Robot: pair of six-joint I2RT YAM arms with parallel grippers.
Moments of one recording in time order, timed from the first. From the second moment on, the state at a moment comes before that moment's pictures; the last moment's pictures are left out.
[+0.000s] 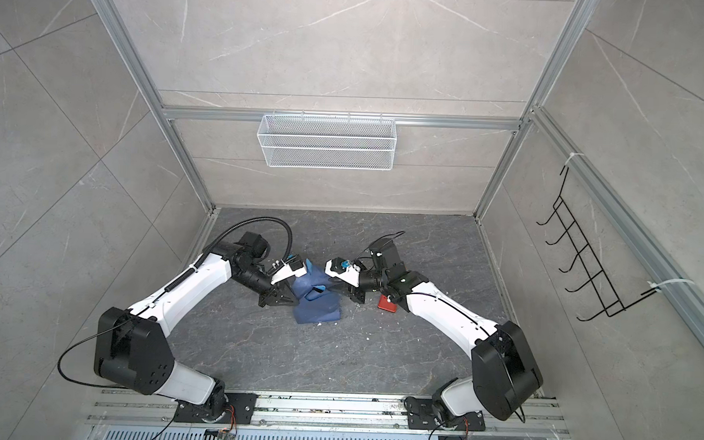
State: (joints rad) left arm -0.33 1.50 1.20 -1.11 0.79 0.81; right arm 0.54 1.45 1.01 -0.14 -0.76 -0.61
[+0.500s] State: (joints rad) left arm -0.24 1.48 1.13 -0.99 0.79 0.73; right arm 0.46 1.59 0.93 -0.07 -0.74 -0.44
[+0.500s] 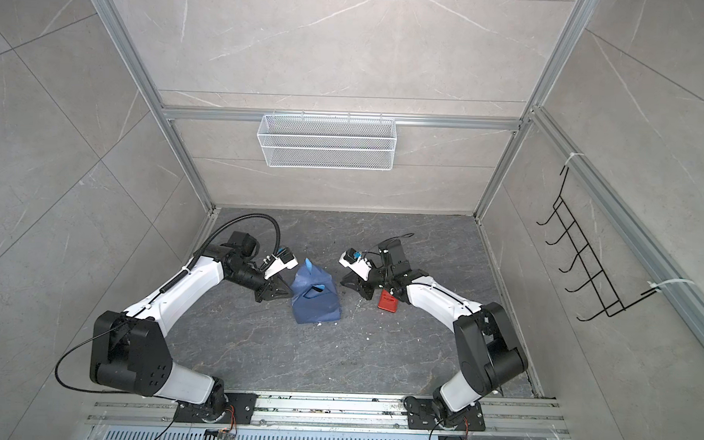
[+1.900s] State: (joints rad) left arm -0.21 1.48 1.09 -1.02 1.00 1.31; right arm 0.65 1.68 0.96 0.19 -0.80 -0.19
